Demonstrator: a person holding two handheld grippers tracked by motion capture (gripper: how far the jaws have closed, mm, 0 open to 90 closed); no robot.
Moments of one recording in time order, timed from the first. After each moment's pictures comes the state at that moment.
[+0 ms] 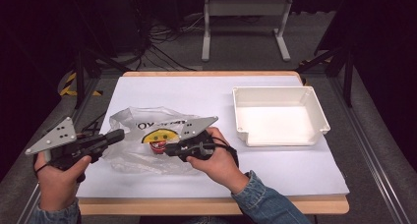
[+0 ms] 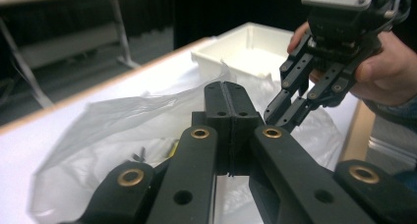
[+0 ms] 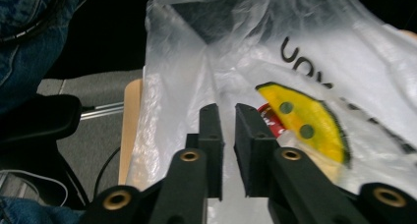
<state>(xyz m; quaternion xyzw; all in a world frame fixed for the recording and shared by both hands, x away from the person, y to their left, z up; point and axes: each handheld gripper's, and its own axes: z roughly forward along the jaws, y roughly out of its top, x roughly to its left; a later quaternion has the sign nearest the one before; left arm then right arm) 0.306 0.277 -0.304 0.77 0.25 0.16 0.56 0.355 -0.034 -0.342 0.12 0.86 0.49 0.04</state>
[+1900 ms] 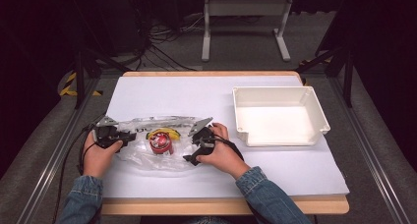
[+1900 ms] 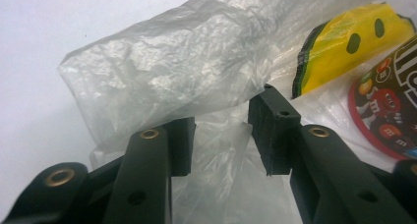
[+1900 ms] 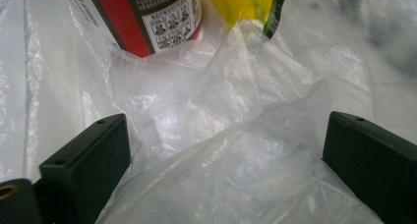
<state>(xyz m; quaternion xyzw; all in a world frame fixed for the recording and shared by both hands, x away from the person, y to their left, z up) 0.419 0.290 -0.440 0.79 0.47 0.13 0.38 0.428 -0.052 -0.446 0.20 0.91 0.34 0.08</state>
